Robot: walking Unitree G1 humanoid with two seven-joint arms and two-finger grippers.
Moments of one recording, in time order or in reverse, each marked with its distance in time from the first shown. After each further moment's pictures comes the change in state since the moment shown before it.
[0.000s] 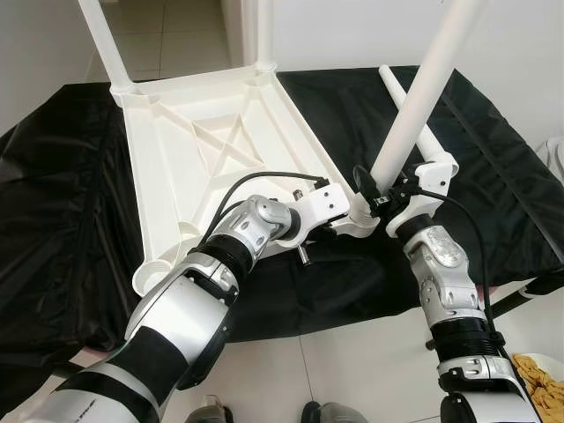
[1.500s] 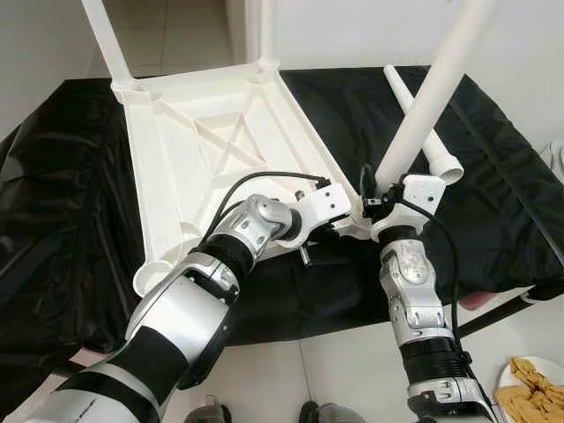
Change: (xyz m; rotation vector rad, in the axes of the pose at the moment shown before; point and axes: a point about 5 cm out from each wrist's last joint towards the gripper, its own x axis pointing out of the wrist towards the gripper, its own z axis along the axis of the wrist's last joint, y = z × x) left arm 0.000 0.000 0.003 -0.002 -0.014 -0.008; right arm -0.012 0.021 -0.001 -0.032 -0.083 -0.357
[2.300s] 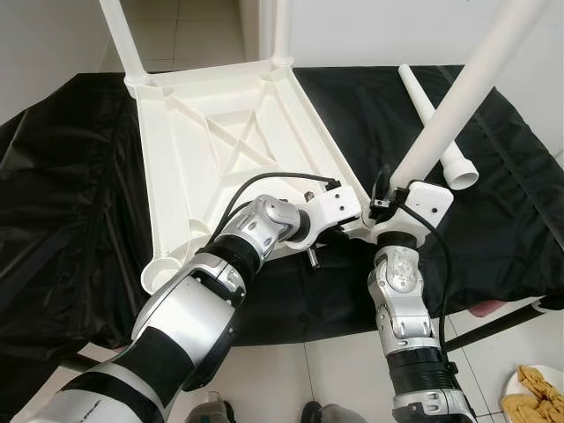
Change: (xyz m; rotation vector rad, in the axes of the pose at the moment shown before) left arm 0.006 -0.005 0.009 0.017 -0.023 -0.019; right arm -0.009 0.000 0.005 -0.018 -0.038 -0.252
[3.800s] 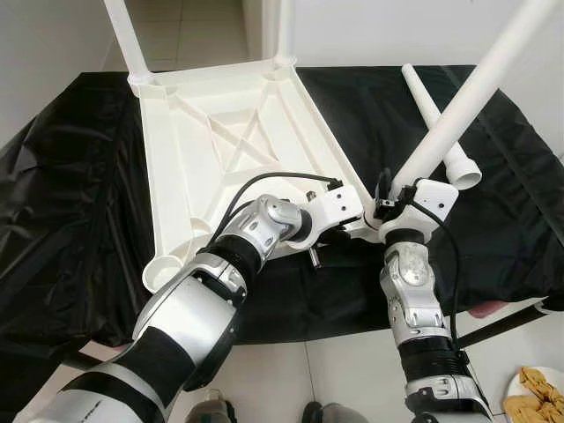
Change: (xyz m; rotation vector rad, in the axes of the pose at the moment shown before) left arm 0.000 0.000 0.000 0.010 -0.001 0.001; right arm 0.019 -0.009 -0.009 0.030 0.048 0.127
